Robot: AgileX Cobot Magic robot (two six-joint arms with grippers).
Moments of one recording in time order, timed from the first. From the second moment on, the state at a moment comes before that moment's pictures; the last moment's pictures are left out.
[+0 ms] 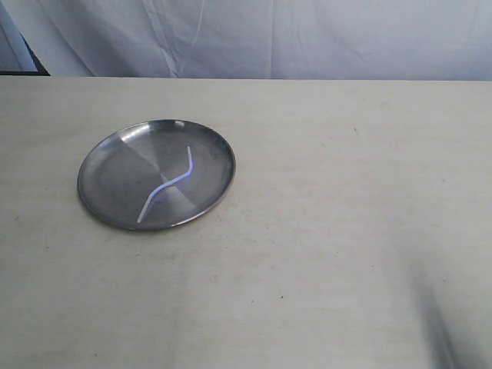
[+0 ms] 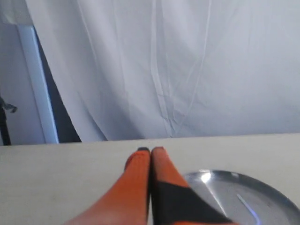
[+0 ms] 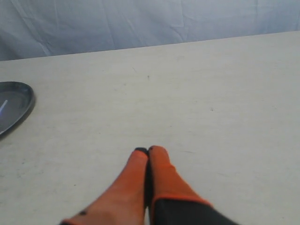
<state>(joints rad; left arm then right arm) -0.20 0.40 -0.21 -0.88 -0.15 0.87 -0.03 0.01 -0.01 0.09 0.39 0.07</state>
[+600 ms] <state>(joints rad) -0.11 0.11 0.00 -0.37 -0.05 0.31 -0.03 0.01 -0.01 0.11 0.39 0.07</state>
